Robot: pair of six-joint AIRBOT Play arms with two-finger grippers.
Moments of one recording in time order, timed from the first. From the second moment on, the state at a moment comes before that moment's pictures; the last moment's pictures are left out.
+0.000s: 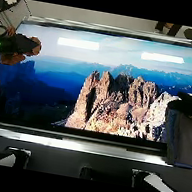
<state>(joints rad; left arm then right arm) 0.15 -1.12 1.39 0.77 -1.08 -1.24 -1.00 -1.29 1.81 -1.20 1.74 1.79</state>
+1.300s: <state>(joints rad) 0.07 -1.16 1.71 1.09 -1.06 -1.34 -0.86 -1.25 1.71 -1.46 1.40 1.56</state>
